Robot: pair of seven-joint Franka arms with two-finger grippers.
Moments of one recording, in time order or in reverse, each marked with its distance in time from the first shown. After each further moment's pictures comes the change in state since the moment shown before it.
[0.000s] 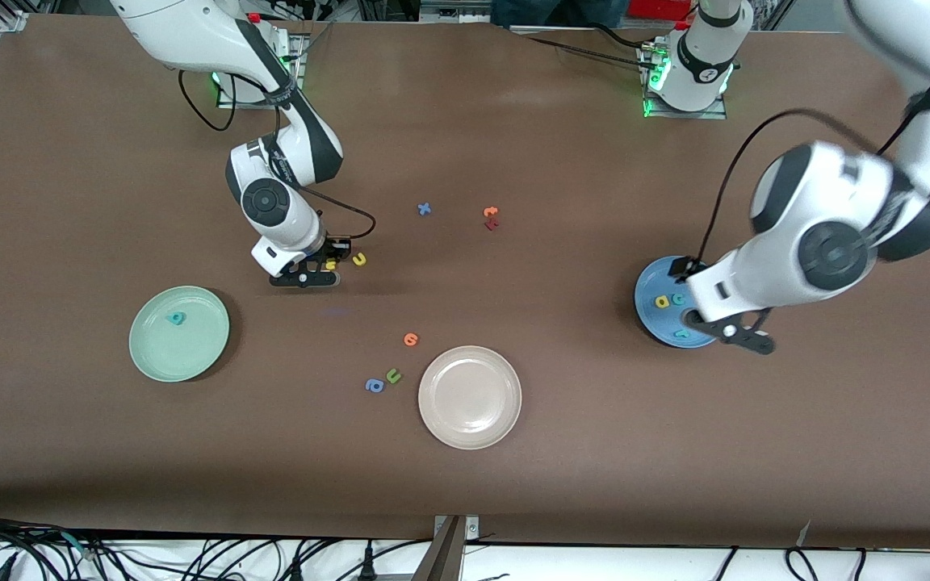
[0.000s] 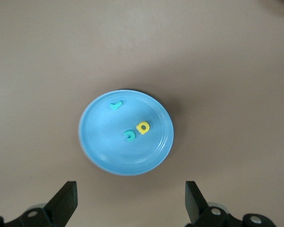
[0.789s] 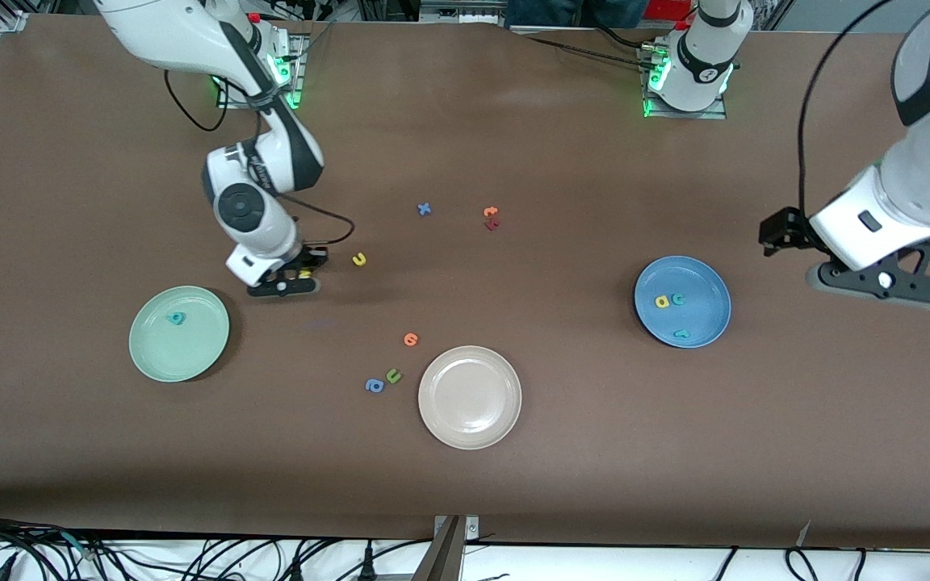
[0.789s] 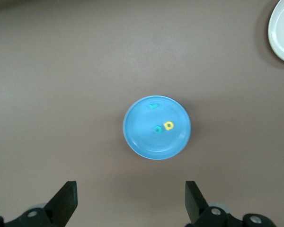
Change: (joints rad) left arm -0.116 -0.137 0.197 0.170 -0.061 -0.161 -0.108; right arm -0.001 -0.034 -0.117 0.008 -0.035 -0.026 -0.189
